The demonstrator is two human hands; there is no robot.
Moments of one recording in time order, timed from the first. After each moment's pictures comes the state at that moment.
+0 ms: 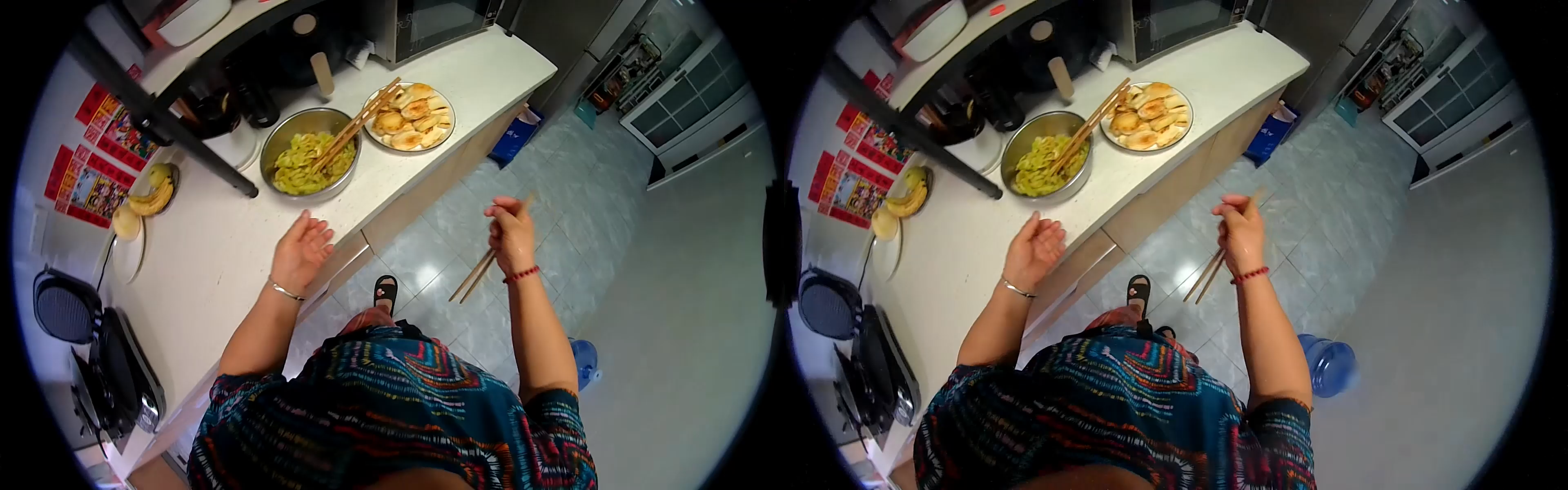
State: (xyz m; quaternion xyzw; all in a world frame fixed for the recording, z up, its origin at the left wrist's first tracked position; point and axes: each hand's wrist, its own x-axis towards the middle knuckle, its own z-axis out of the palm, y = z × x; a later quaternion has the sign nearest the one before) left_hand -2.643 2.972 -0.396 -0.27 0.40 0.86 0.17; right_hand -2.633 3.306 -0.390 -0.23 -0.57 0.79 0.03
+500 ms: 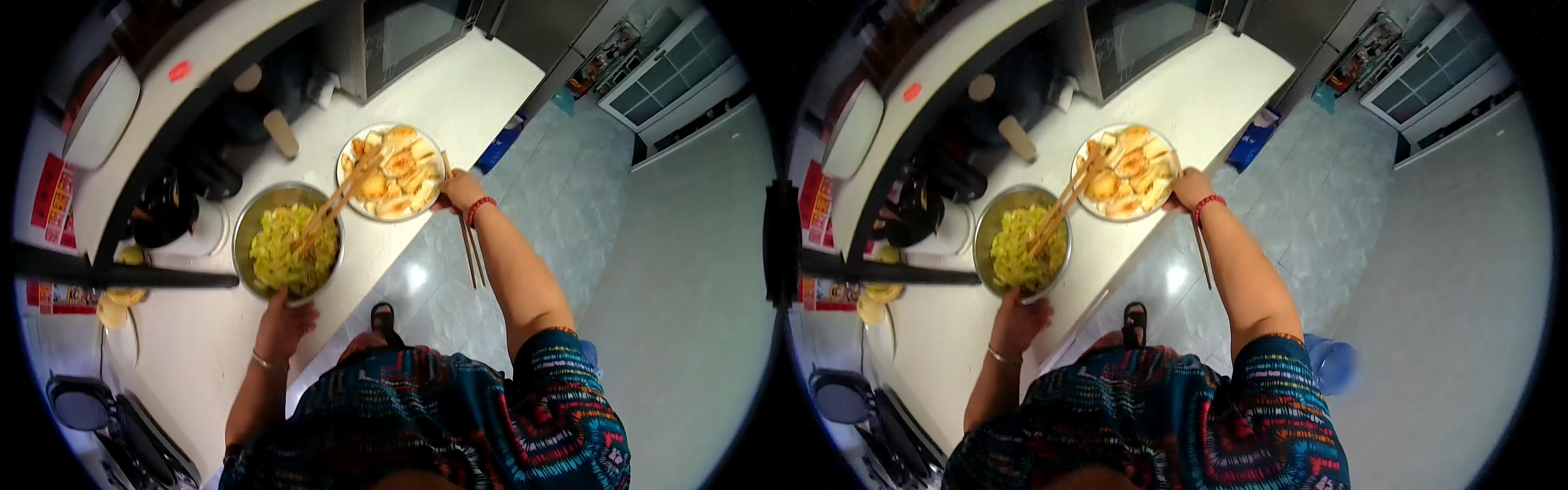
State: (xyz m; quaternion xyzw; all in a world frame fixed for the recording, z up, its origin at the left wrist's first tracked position) left_hand -3.034 2.949 -0.437 -0.31 0.46 0.79 0.27; right_hand -3.179 3.303 -0.465 -0.24 -0.76 0.58 -0.17
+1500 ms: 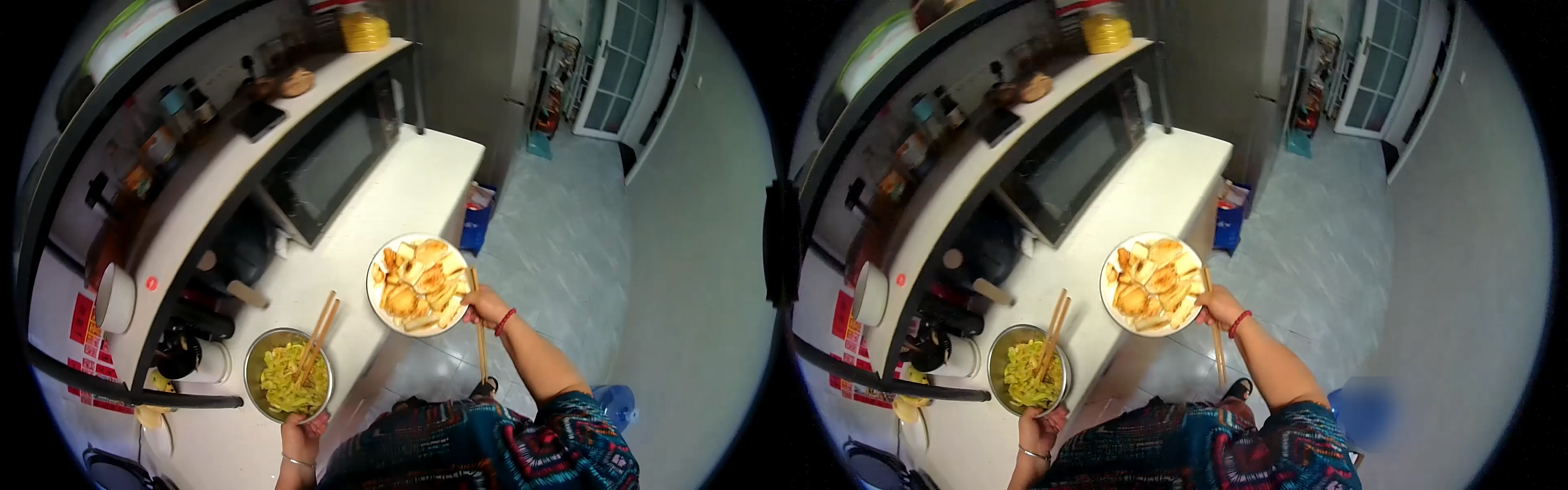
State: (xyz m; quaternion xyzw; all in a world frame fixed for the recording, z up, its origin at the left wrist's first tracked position) left_hand -3.041 3.423 -0.277 -0.32 0.50 0.79 0.17; right_hand -3.140 3.842 -0.317 -0.24 -0.56 0.77 -0.19
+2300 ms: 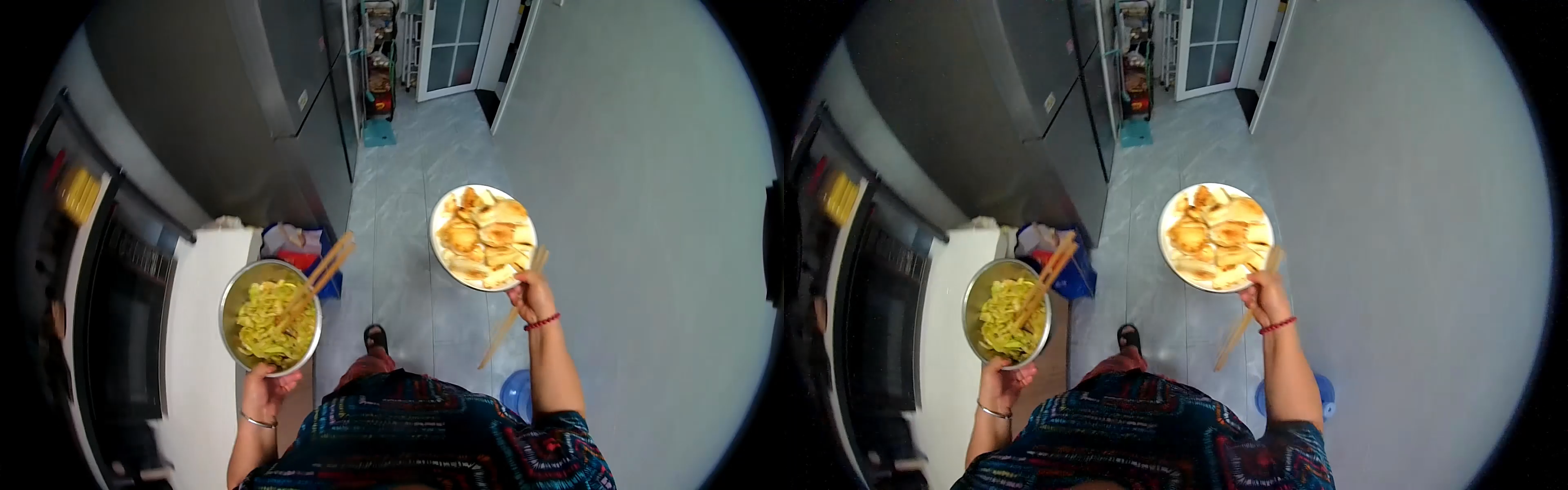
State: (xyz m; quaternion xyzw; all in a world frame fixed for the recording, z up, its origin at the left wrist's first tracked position) left_hand -3.401 4.732 -0.391 -0.15 0.56 0.69 0.44; right_hand -3.145 5.130 -0.424 -0.45 -0.35 0.77 0.29
